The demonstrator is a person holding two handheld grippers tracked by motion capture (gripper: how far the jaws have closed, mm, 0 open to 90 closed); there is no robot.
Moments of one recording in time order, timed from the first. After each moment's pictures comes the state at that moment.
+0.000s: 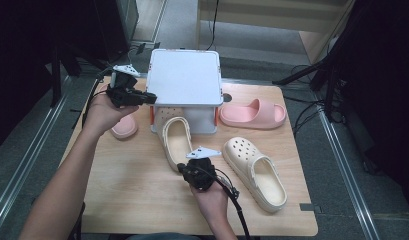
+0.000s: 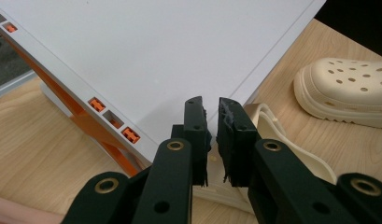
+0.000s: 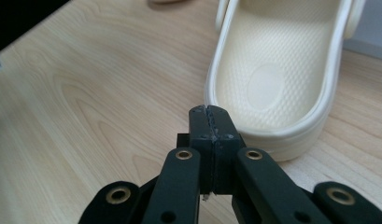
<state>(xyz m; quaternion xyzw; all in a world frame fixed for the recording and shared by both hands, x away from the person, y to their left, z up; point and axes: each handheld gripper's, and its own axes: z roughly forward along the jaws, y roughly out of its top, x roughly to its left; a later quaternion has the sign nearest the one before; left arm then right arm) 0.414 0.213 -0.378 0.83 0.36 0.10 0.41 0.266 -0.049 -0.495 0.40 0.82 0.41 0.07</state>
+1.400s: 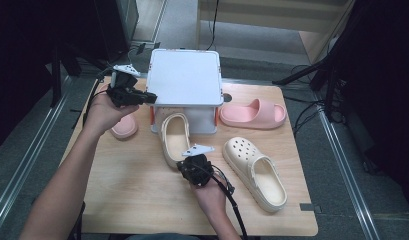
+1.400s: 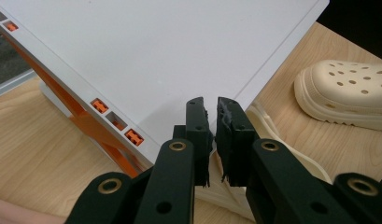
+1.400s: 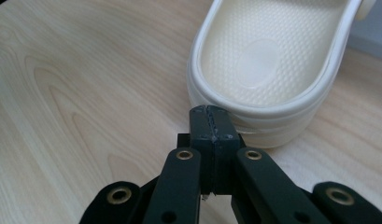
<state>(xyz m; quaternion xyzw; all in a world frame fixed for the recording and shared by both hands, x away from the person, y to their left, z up) 0.417 0.214 -0.379 0.83 0.37 0.10 0.41 0.282 -0.042 -0.505 0.38 0.84 0.39 0.08</state>
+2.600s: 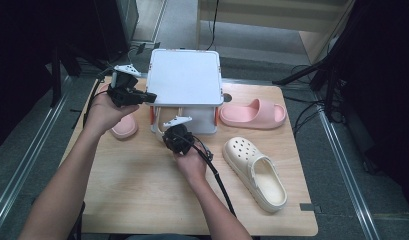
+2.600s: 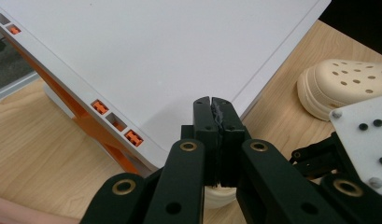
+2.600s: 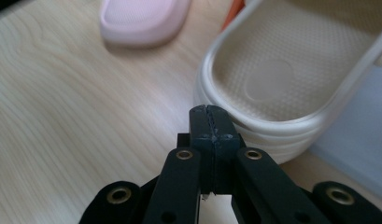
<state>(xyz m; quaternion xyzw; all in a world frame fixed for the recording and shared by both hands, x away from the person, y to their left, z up) 0.416 0.212 -0.378 0.83 0.37 0.10 0.41 0.363 0.017 -0.500 0.36 0.84 0.39 0.11</state>
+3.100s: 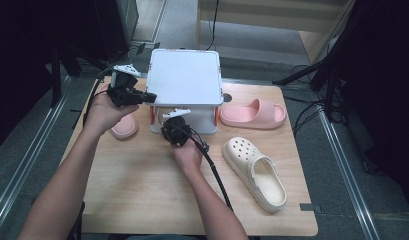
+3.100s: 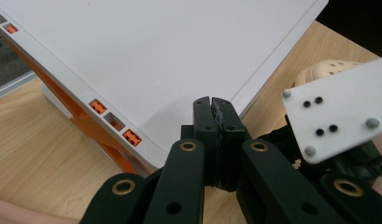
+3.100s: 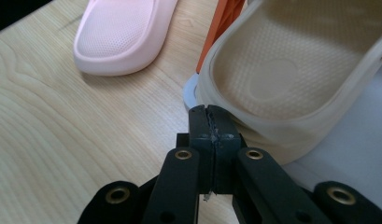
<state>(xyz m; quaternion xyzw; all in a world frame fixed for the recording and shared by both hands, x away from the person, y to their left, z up) 0.416 0.213 -0.379 0.83 0.36 0.10 0.41 0.393 0.028 -0.506 0.38 0.83 0.40 0.11</state>
